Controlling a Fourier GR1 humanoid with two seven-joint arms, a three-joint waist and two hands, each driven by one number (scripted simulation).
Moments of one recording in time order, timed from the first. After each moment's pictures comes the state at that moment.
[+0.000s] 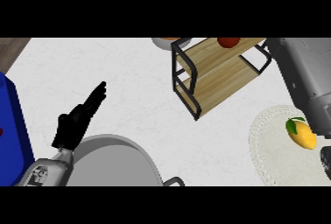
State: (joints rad) left arm -0.16 0.26 -0.16 -1.48 0.02 -0.01 0.11; right arm -1.29 -0.33 -0.18 -0.45 0.06 0.24 0.09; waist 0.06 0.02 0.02
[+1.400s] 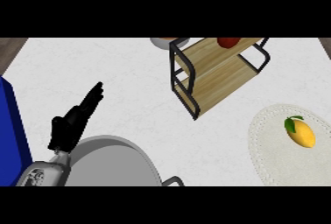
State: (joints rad) left arm -0.14 0.26 -0.14 -1.50 0.01 -0.02 0.11; right arm -1.11 -0.91 -0.46 -0.26 -0.05 0.28 -0.14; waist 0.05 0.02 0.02
